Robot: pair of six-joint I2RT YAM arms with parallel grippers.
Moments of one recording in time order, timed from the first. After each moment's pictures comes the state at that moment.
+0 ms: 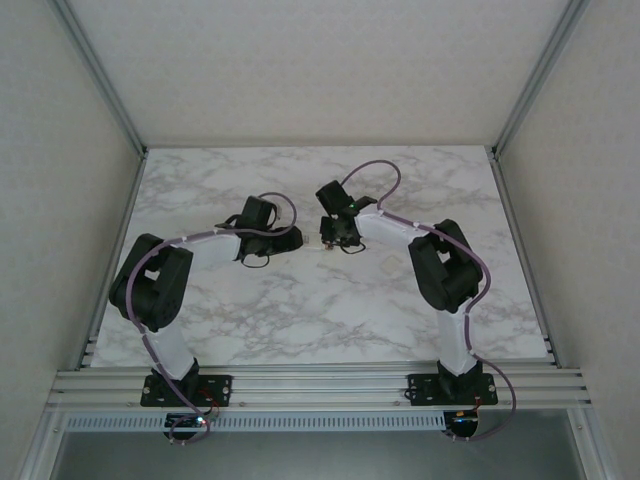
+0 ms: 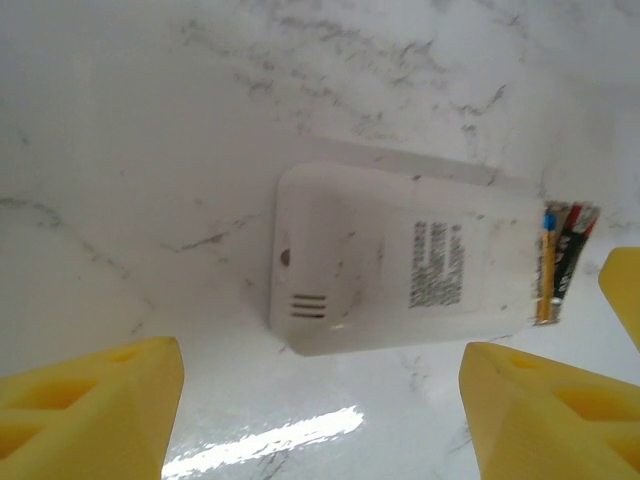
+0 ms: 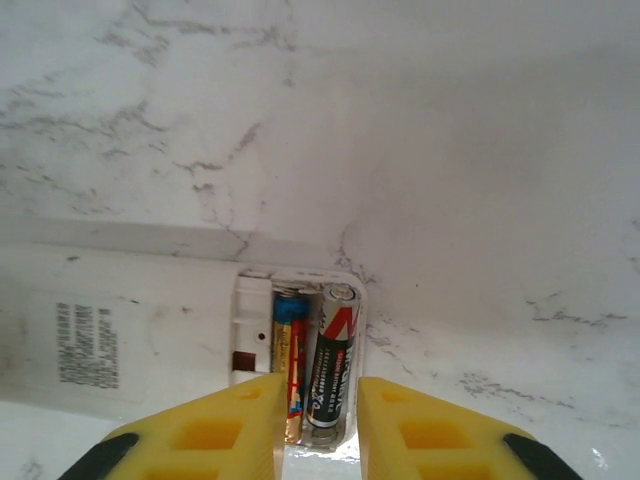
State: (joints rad) left arm -0.39 1.79 1.00 -0.13 0.22 -0.58; right arm 0.66 2.03 1.50 -0.60 0.07 0.67
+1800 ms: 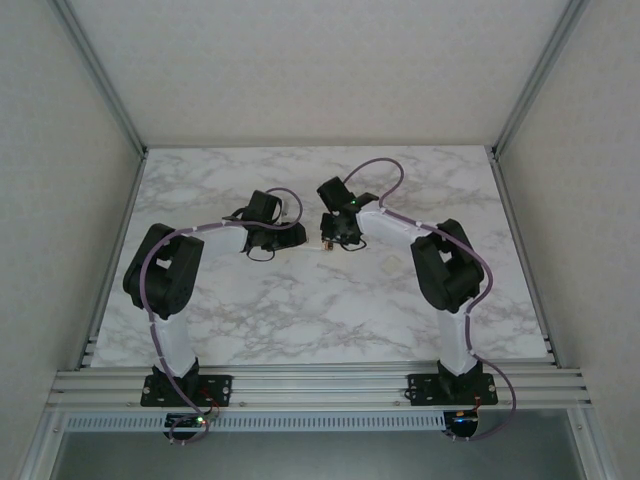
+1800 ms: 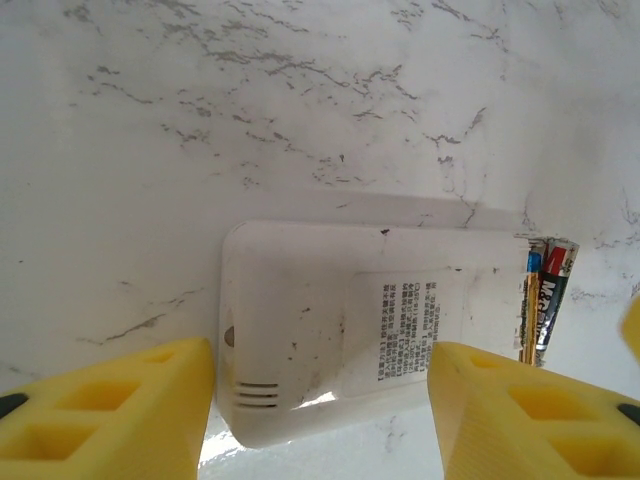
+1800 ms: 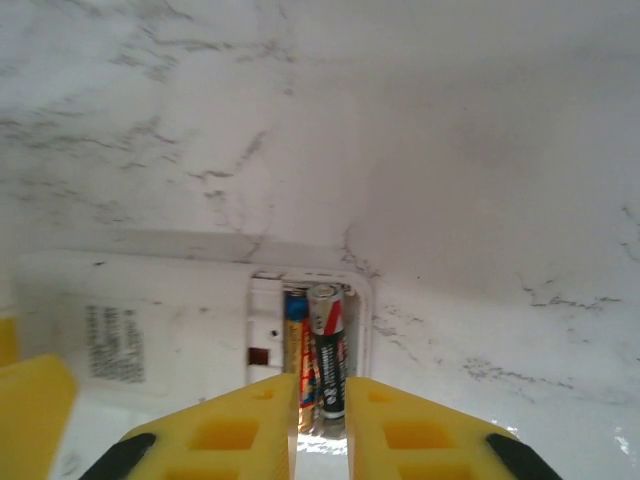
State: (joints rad) left arm -0.38 1.90 1.09 -0.13 0.29 -0.57; right arm 0.66 2.02 1.51 -0.63 0.04 0.72
